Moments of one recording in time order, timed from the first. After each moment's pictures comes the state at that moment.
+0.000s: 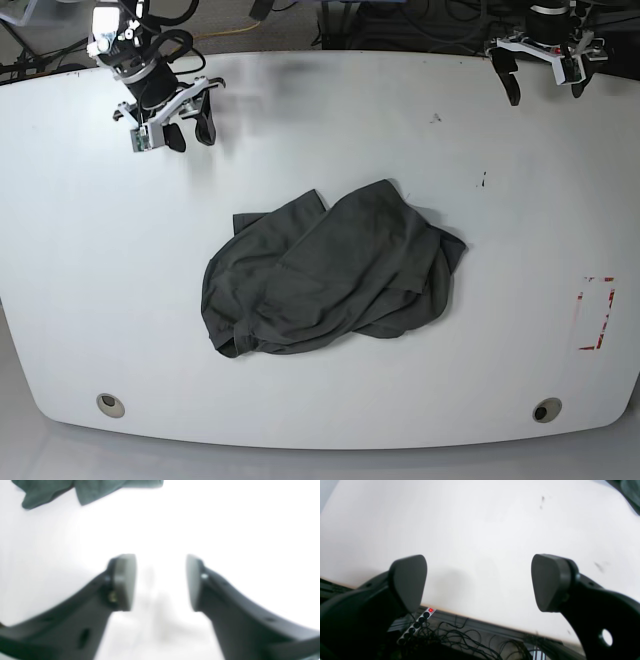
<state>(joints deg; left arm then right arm) 51.8 -3.8 -21.9 113.7 -12.0 -4.2 6.5 -30.8 12.9 14.8 108.1 25.6 23.0 -30.8</state>
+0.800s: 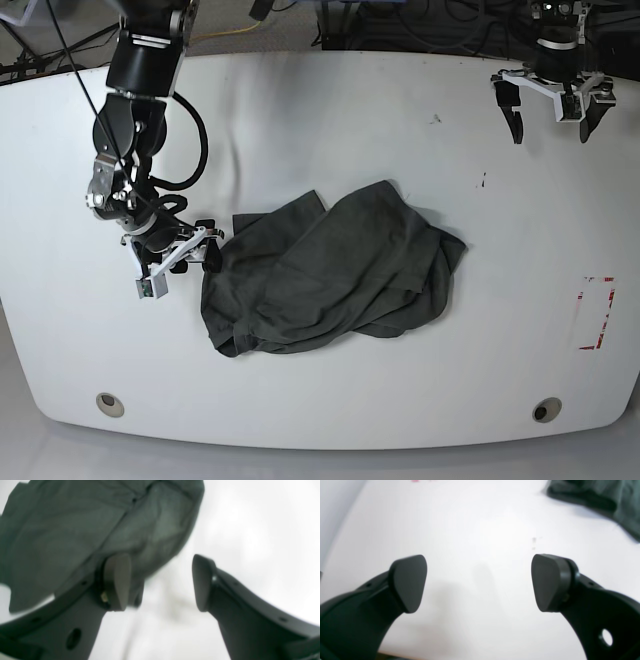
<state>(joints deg) 45.2 -9.3 -20.0 113.4 -6.4 -4.3 7.1 10.4 9.8 14.9 82.1 25.0 23.1 -50.1</state>
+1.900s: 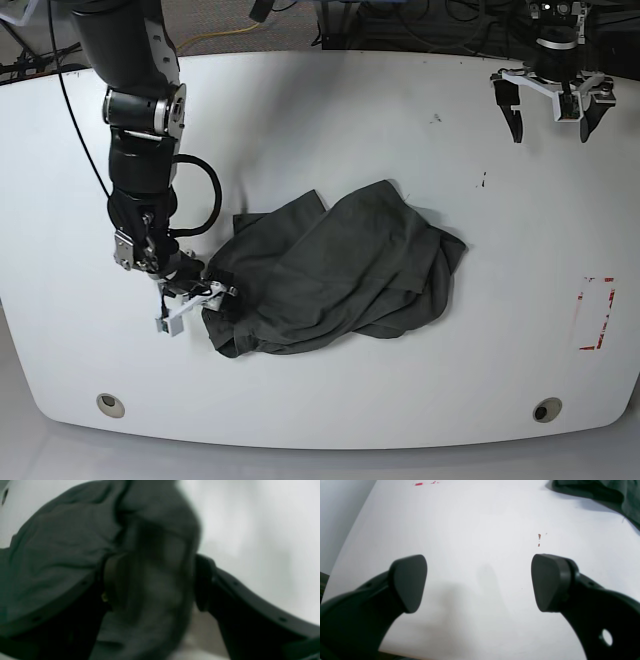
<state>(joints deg) 44.9 -9.2 -20.0 113.3 -5.2 -4.4 7.1 32.8 10.0 10.2 35.2 25.1 24.1 -32.1</state>
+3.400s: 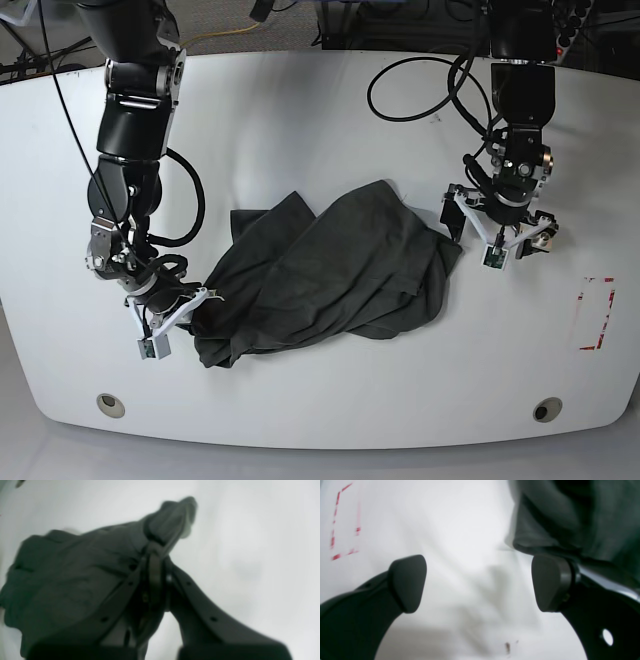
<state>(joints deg) -1.0 -10.8 -2.3 87.9 6.6 -13.9 34.8 22.8 12.3 9.9 71.2 25.7 24.5 -44.0</state>
